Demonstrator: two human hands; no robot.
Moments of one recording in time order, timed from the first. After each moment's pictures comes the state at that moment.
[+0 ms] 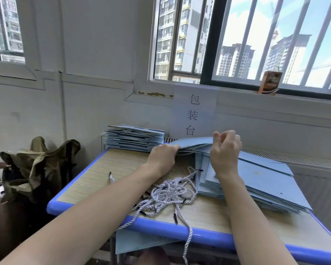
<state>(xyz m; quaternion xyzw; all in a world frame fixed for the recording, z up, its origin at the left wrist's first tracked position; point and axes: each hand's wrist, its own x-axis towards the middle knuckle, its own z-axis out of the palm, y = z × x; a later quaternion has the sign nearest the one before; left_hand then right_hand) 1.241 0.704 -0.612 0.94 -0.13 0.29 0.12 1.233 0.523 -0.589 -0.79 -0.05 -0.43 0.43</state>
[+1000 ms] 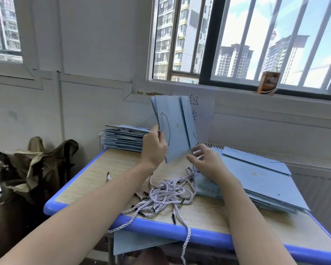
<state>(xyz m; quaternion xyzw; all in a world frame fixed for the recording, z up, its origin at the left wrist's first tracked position) 1.235 0.712 -0.596 0.76 -0.08 0.38 0.51 1.233 0.528 -0.599 -0.90 -0.15 -0.14 0.38</state>
